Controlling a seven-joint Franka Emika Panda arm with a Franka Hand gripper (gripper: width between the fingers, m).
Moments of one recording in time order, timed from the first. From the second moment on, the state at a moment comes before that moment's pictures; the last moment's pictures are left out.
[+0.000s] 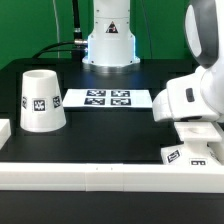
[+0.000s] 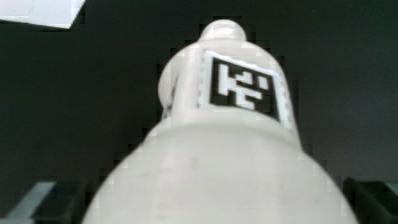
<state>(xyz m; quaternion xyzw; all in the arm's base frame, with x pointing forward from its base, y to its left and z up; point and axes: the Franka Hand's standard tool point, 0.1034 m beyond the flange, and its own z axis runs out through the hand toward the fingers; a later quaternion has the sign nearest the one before) 0.470 0.147 0.007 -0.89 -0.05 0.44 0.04</state>
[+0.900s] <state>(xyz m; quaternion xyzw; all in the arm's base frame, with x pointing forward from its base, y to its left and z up) 0.502 0.126 0.058 -0.91 -0.10 0.40 0.08</state>
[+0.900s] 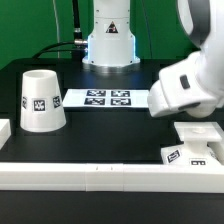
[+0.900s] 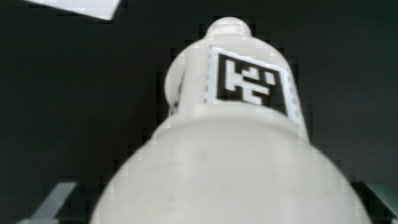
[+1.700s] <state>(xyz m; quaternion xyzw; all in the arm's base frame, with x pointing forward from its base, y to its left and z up) 0.545 0.102 0.088 -0.96 -0.10 0.24 0.09</state>
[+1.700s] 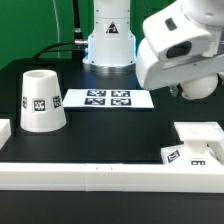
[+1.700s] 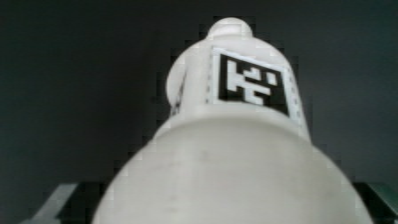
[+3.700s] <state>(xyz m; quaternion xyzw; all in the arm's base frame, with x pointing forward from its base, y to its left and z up) 0.633 0.063 0.155 -0.97 -0.12 -0.20 0.03</state>
